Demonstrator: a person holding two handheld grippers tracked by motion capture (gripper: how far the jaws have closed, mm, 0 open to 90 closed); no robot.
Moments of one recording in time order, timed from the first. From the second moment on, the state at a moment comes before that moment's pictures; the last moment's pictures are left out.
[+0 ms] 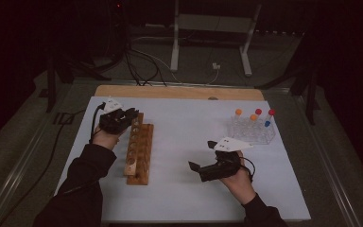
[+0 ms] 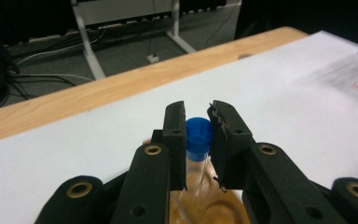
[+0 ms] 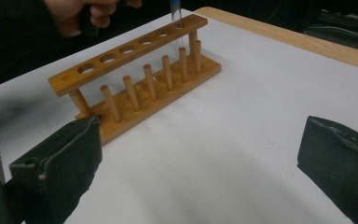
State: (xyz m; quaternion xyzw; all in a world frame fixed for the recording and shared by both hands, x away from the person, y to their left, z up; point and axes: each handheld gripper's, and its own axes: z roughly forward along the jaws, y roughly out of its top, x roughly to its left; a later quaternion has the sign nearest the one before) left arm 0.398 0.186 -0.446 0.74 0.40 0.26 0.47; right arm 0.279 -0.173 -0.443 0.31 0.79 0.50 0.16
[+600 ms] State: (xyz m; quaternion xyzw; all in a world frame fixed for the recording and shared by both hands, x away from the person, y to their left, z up) left arm 0.397 0.182 -0.453 0.76 0.38 0.24 0.46; right arm 0.278 -0.178 -0.433 0.31 0.78 0.51 0.17
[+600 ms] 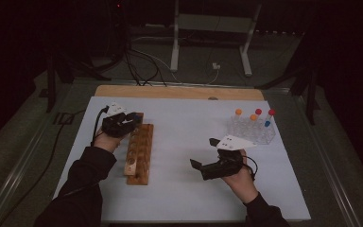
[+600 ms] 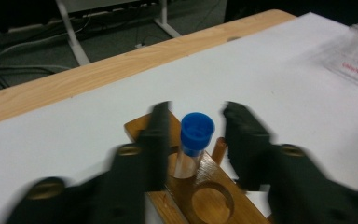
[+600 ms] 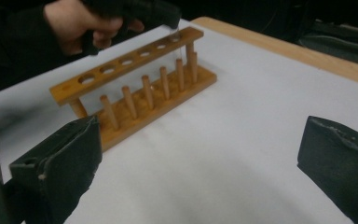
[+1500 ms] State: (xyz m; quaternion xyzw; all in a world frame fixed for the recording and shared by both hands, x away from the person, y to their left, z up) left arm 0.327 0.203 -0.430 0.77 0.35 0.17 0.51; right arm 0.309 -0.304 -0.390 0.43 0.69 0.49 0.32
